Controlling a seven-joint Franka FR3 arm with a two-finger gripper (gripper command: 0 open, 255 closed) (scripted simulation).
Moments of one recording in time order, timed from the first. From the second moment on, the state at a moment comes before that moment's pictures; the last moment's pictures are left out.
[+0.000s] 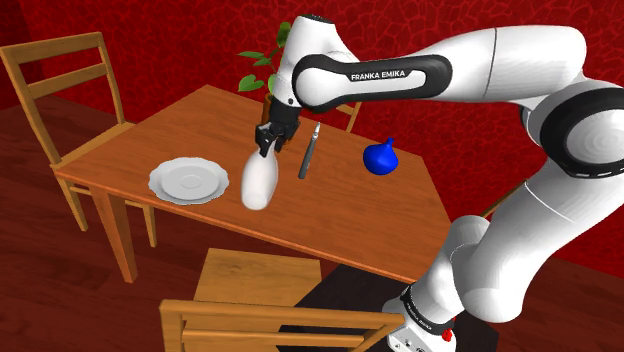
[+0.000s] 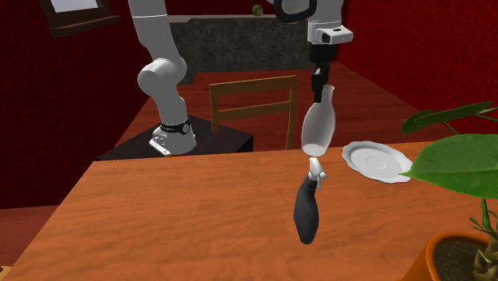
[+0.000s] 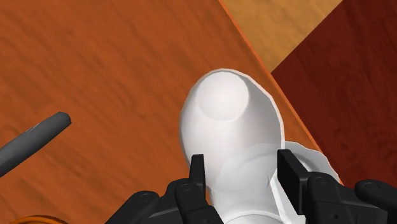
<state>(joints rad) 0.39 -0.04 -0.13 -2.04 -0.03 2.12 0.23</state>
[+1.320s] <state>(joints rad) 0.39 -0.02 -0.13 -2.10 -0.03 2.20 0.23</state>
